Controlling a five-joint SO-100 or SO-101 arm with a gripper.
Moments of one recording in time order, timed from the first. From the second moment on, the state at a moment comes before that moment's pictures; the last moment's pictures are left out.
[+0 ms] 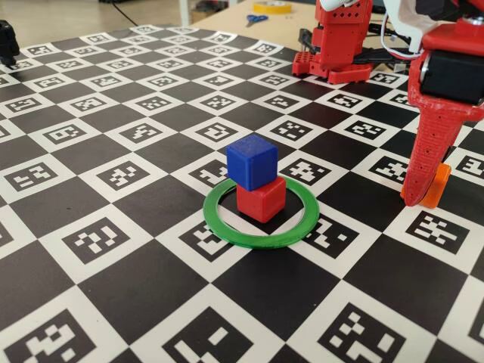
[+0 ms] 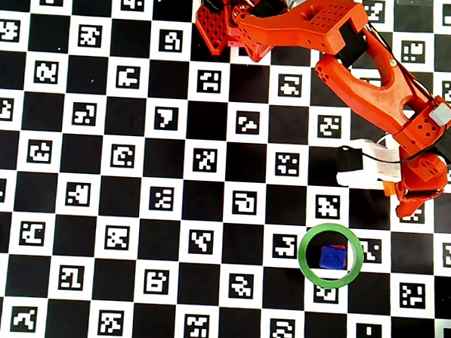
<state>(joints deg) -46.5 46.1 49.7 82.2 41.2</state>
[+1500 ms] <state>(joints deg) -40.1 60.9 54.6 91.0 33.0</state>
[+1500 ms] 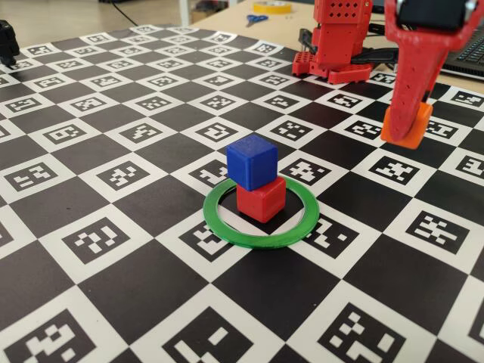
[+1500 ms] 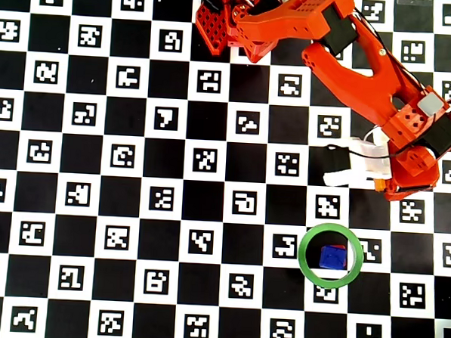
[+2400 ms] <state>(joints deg) -29.2 51.6 31.9 96.0 28.3</state>
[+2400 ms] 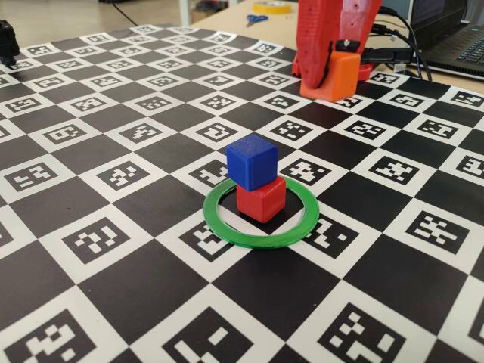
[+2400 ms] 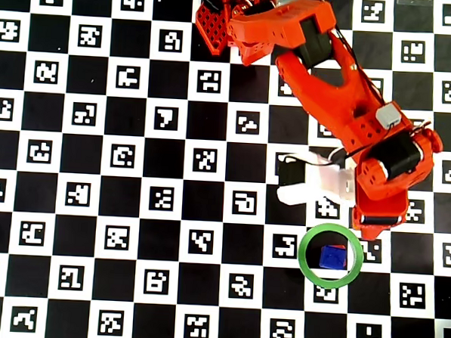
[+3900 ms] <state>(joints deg) -23.1 43.2 24.7 93.1 27.3</state>
